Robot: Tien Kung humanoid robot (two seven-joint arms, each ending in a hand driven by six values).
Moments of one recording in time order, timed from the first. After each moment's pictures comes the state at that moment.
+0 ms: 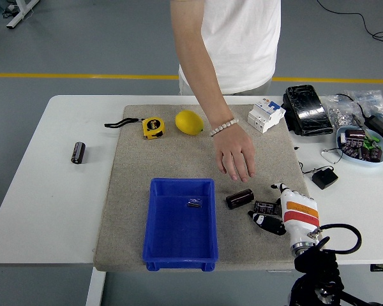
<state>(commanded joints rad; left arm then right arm) -0.11 0.12 -0.39 -0.26 1.24 0.14 0.23 0.24 -0.09 0.71 1.19 -2.27 -0.65 -0.65</state>
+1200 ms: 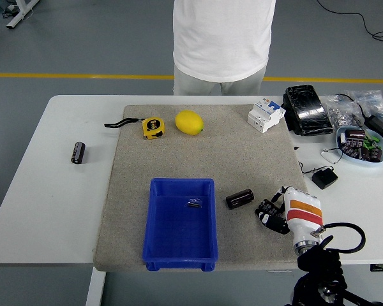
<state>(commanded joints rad) -0.11 0.12 -0.39 -0.26 1.24 0.14 0.23 0.24 -0.10 0.72 1.20 -2.27 -0.65 -0.65</state>
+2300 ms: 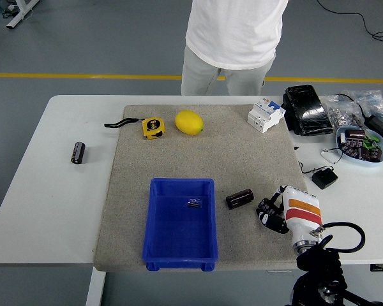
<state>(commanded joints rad) -0.12 0.12 -0.40 -0.26 1.25 0.13 0.24 0.24 -0.11 0.71 1.23 -2.27 -0.65 -0.65</state>
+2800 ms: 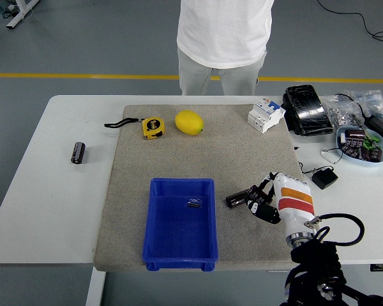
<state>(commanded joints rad) -0.12 0.13 -0.40 -0.26 1.25 0.14 0.24 0.26 -0.13 0.68 1.41 -2.27 -0.65 -0.65</state>
